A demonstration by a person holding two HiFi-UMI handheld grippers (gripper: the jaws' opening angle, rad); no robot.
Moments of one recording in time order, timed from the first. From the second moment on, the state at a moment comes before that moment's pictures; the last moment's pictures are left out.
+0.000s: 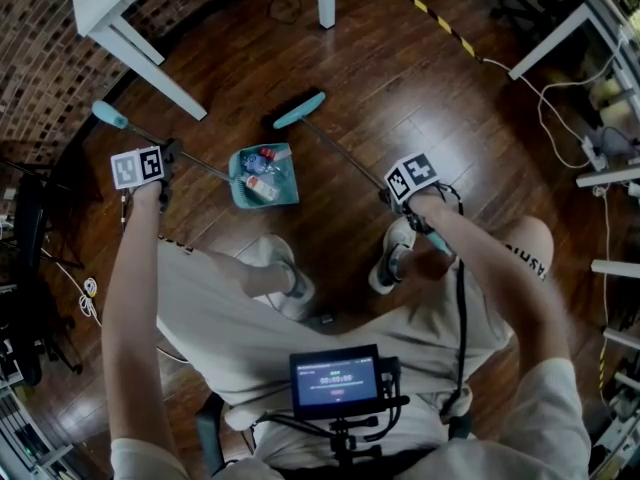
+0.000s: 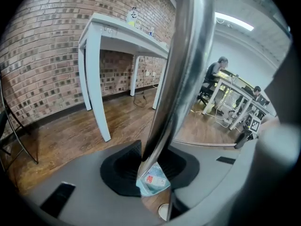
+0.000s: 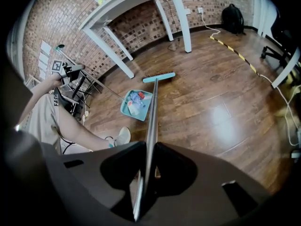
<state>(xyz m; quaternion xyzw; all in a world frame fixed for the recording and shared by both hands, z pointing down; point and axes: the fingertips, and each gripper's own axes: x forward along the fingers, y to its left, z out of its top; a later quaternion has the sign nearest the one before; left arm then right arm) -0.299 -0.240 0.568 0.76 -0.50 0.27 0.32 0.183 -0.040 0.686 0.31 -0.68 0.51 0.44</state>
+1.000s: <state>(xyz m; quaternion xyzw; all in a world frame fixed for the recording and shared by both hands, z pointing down) -0.297 -0.237 0.578 0.76 -0.49 0.27 0.33 0.201 -0.023 0.715 0.30 -0.66 0.46 0.50</state>
